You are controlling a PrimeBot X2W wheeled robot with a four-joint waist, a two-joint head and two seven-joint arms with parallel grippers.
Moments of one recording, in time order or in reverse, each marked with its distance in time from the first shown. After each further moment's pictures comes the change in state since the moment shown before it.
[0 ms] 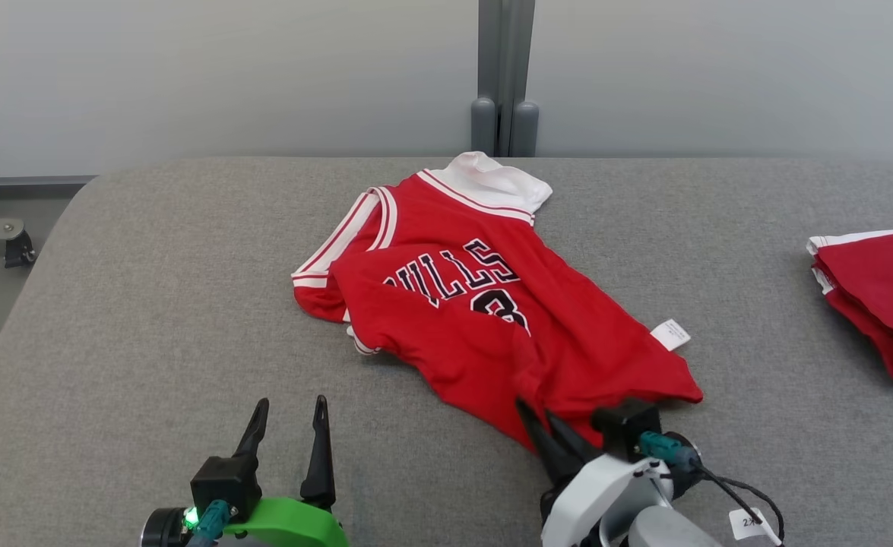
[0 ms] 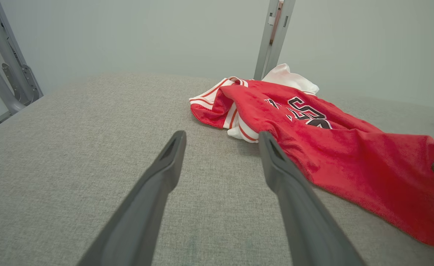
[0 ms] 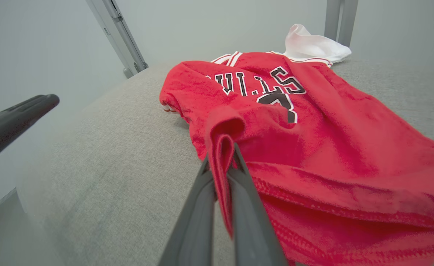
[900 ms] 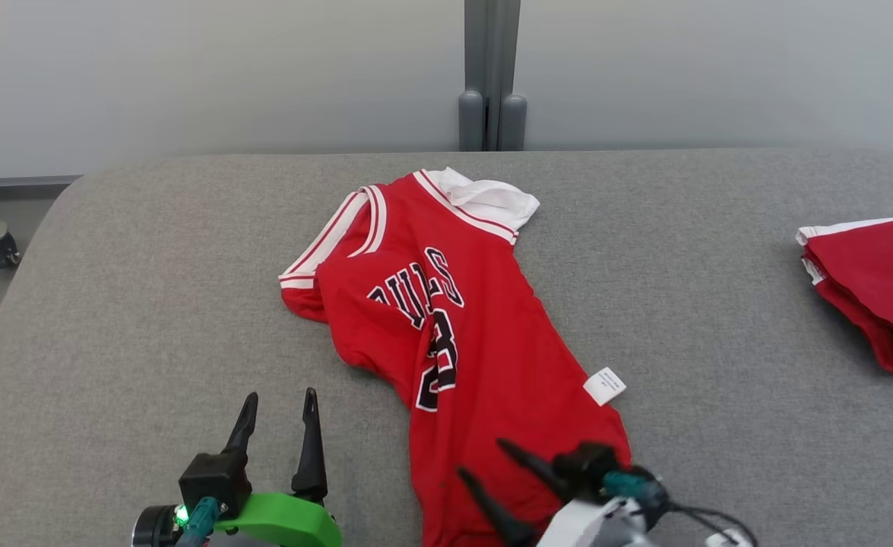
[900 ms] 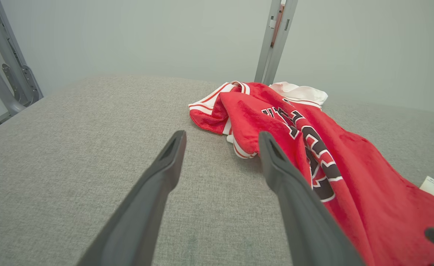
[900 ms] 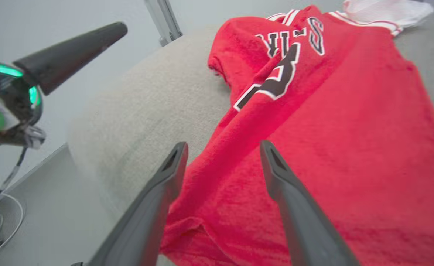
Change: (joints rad) left arm 0.001 -0.012 0.036 -0.015 0.010 -0.003 0.000; right arm 0.030 -0.018 0.269 -0.035 0.070 0.000 0.014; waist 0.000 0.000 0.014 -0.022
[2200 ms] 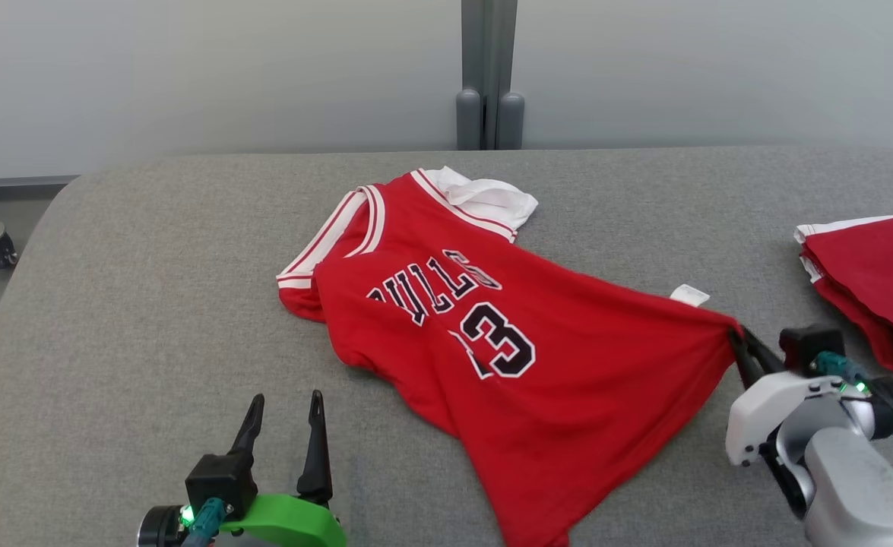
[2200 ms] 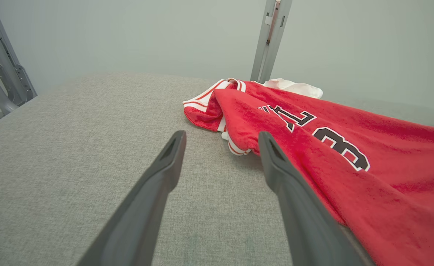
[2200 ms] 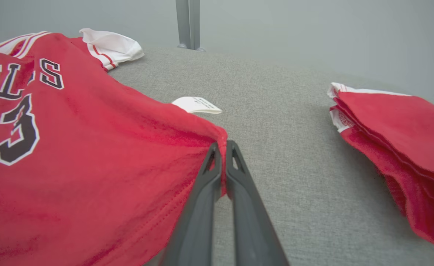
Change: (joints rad) left arm 0.001 -0.005 0.000 0.007 0.010 -0.010 0.000; right arm -0.140 -0.165 -0.621 0.244 -0.273 0.000 0.037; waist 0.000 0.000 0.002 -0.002
